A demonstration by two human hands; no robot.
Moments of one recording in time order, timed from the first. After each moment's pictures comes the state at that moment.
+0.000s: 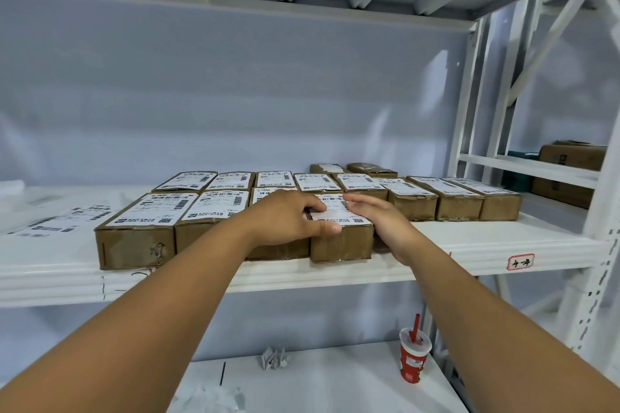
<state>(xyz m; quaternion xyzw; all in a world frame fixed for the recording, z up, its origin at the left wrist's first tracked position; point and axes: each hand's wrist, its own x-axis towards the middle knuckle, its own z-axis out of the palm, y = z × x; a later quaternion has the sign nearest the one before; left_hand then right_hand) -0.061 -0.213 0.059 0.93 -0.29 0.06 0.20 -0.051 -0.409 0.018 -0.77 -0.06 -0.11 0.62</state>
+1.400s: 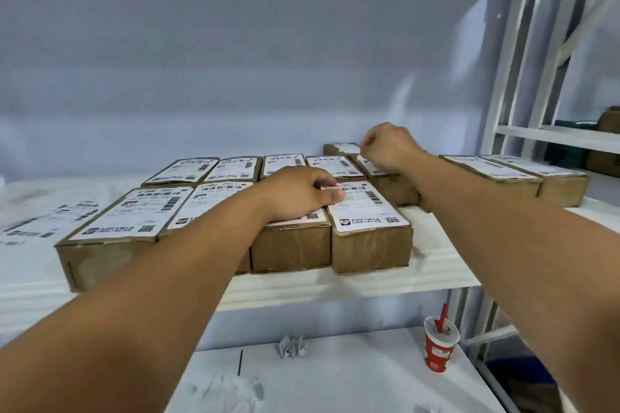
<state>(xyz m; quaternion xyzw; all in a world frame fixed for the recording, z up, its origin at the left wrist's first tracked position) 0.005 -0.218 0.064 0.95 -0.26 0.05 0.18 0.081 -0.415 0.079 -0.94 0.03 -0.23 0.24</state>
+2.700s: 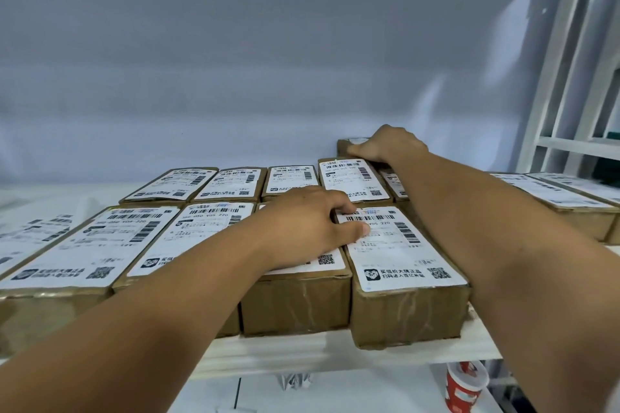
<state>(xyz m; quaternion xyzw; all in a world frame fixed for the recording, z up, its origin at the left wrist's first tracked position) 0.015 -0.219 0.060 0.94 -0.27 0.06 0.18 0.179 -0.403 0.091 -0.96 0.16 -0.17 0.16</state>
